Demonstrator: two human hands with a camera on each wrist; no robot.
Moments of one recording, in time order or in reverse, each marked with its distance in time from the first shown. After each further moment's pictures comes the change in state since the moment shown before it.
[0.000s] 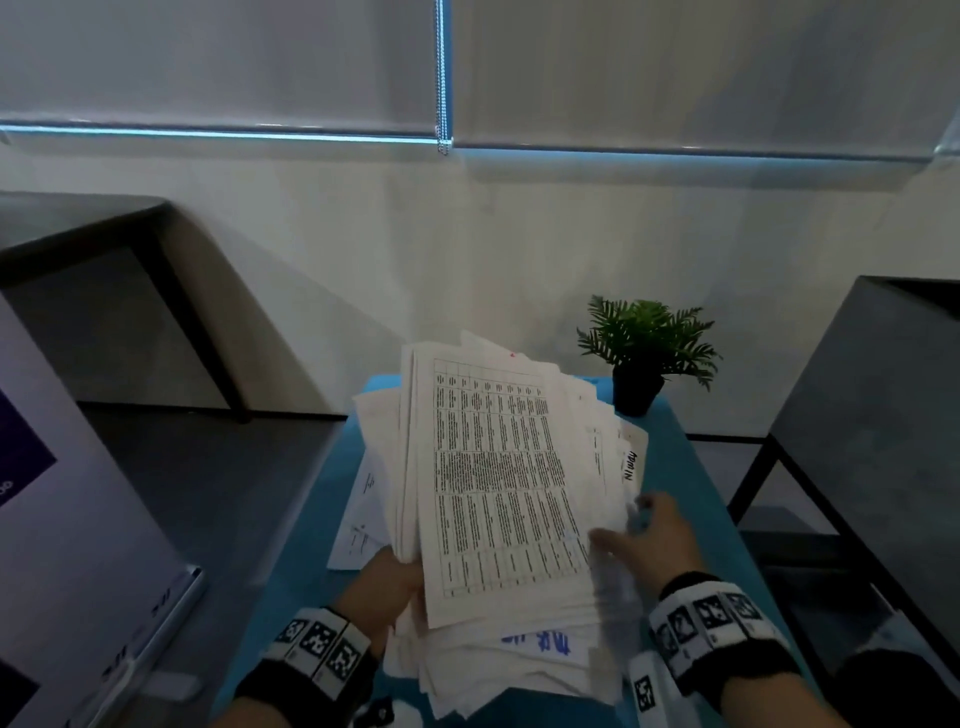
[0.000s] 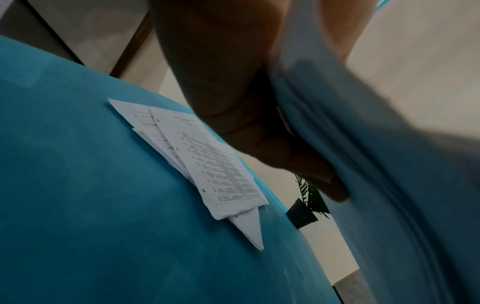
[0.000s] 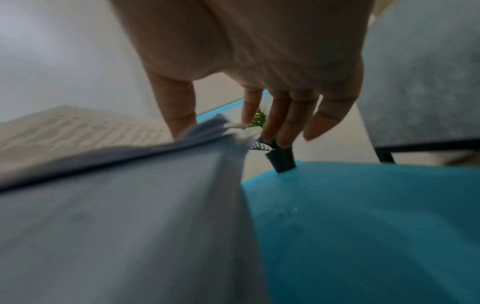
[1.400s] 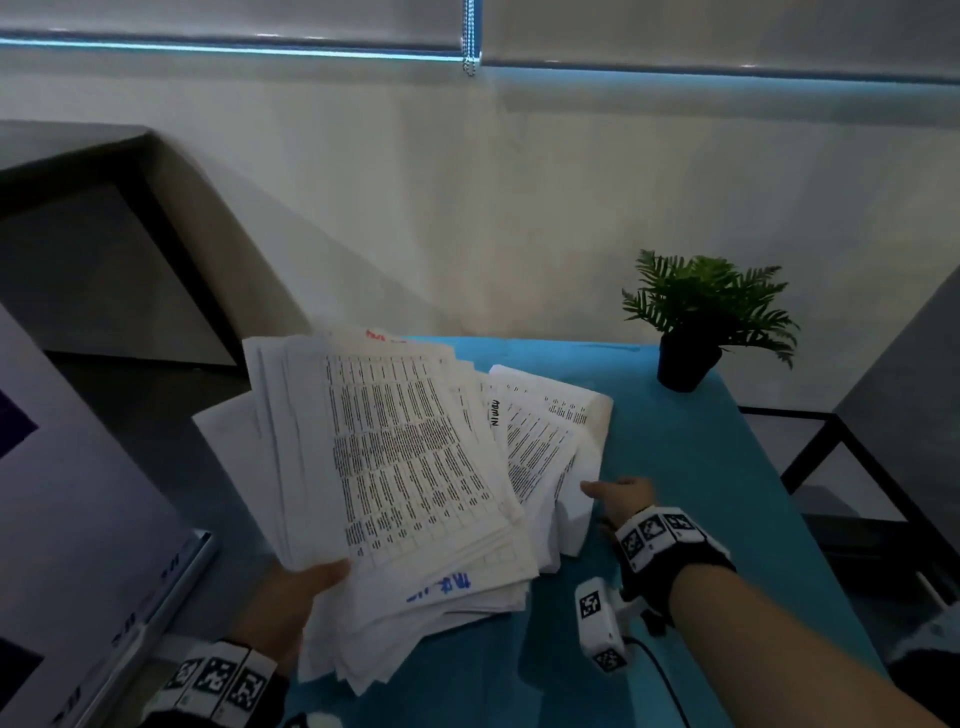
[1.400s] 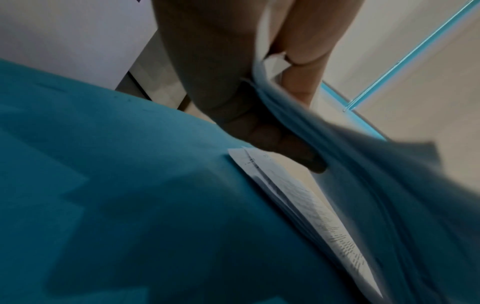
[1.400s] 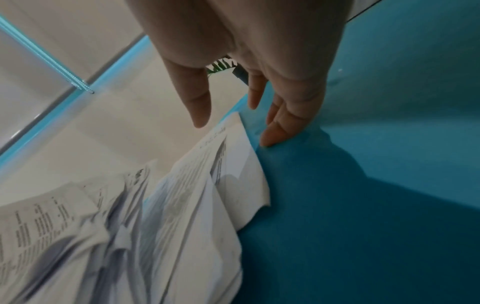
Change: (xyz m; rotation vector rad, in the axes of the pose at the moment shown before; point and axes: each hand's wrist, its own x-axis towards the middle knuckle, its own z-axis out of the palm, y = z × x) left_hand 0.020 -0.036 -0.117 -0.206 0.467 -0.142; right_hand 0.126 0.007 0.111 0.363 -0.064 0.322
